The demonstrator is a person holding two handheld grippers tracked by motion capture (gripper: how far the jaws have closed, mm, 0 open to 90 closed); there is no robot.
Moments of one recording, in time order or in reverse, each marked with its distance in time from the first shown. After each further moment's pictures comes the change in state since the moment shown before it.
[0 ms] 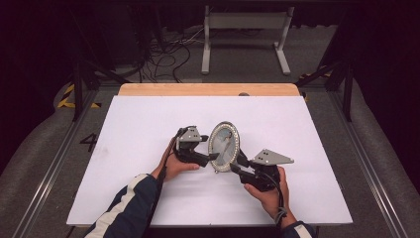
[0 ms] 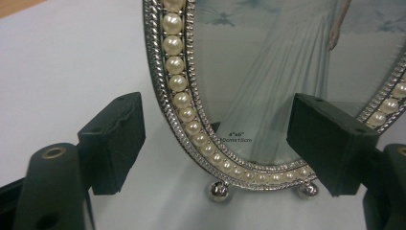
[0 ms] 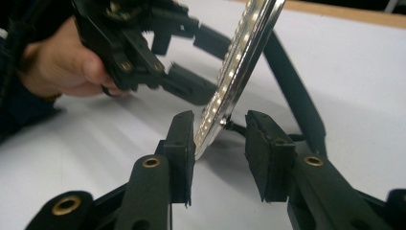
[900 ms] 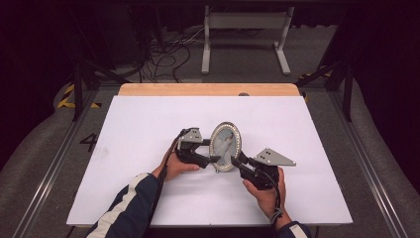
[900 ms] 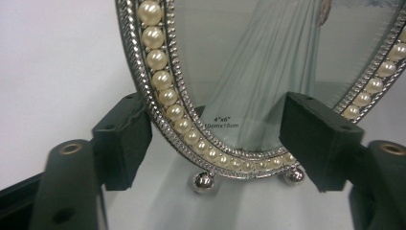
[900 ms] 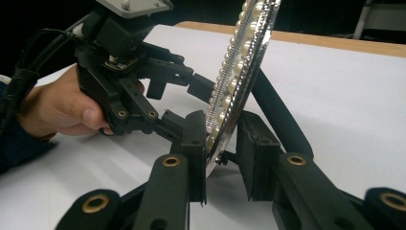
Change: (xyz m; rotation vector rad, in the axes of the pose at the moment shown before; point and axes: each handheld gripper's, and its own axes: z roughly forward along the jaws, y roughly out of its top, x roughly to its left) left arm 0.005 -0.005 0.005 0.013 -0.093 0.000; right arm 0.003 0.001 0.002 -0.106 -0.062 0.043
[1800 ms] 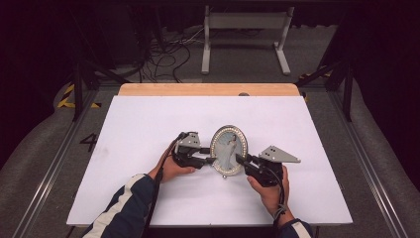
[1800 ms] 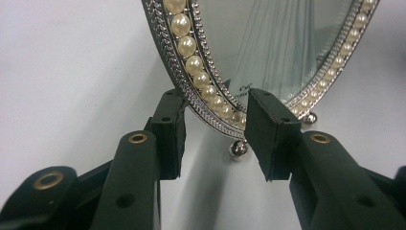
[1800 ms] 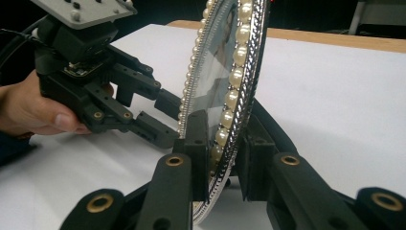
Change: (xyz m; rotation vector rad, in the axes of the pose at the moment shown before) left arm -0.009 -0.005 -0.011 0.084 -0.016 0.073; right arm -0.015 -0.001 -0.001 0.006 -0.005 0.020
